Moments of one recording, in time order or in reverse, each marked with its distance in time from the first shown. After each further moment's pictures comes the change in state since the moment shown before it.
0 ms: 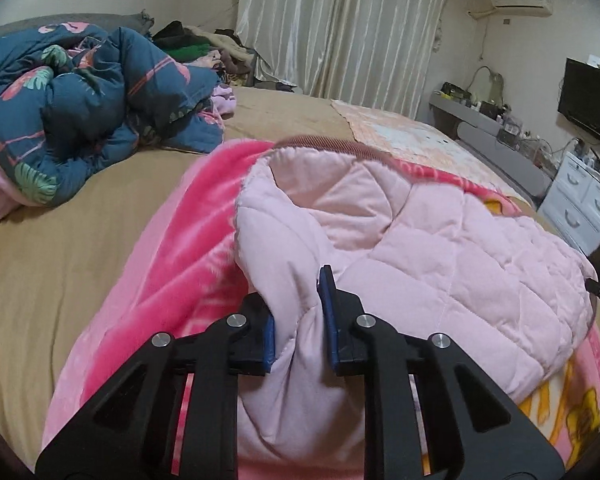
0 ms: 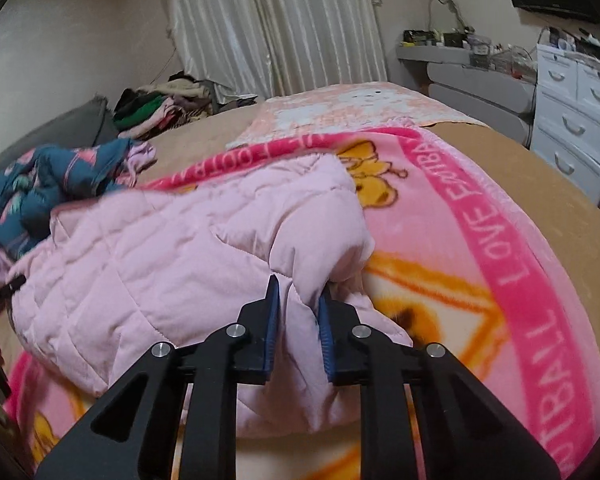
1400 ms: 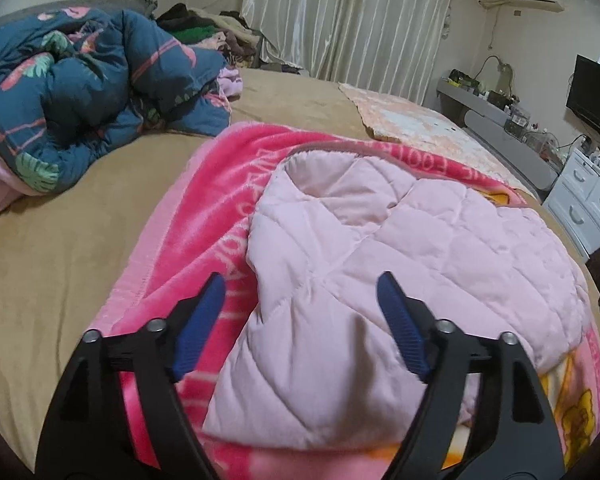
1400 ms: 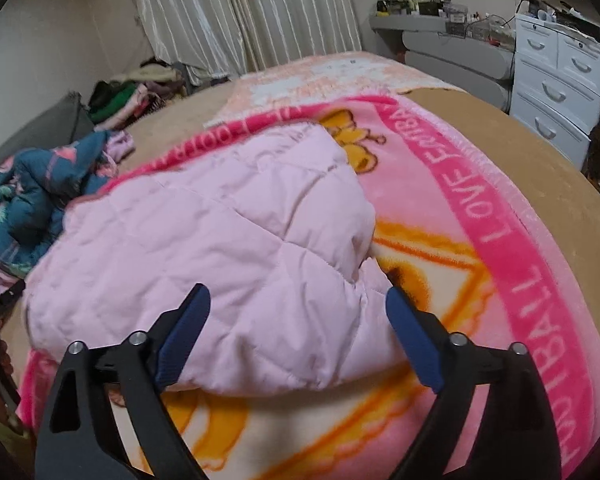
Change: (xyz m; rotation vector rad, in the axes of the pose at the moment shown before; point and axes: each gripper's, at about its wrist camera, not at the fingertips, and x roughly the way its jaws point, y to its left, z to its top) left arm -0.007 0.011 0.005 -0.008 0.059 0.007; right arm -0.032 0.001 -0.018 0.071 0.074 -0.026
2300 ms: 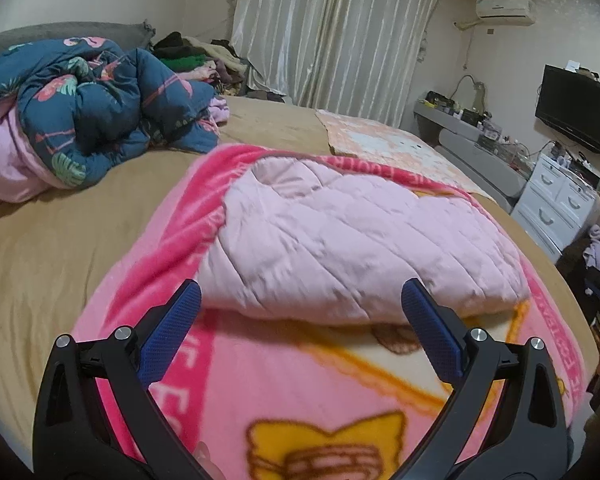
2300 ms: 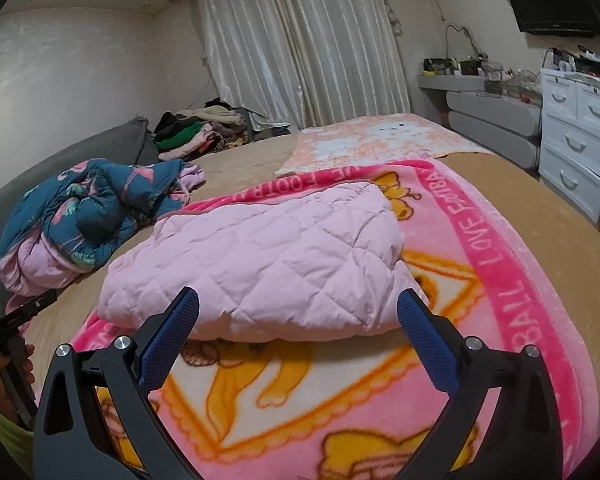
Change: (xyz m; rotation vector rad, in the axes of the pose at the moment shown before) left arm -0.135 -0.053 -0.071 0.002 -0.088 -0.051; right arm -0.134 0.035 -0.052 -0.122 -0.193 0.150
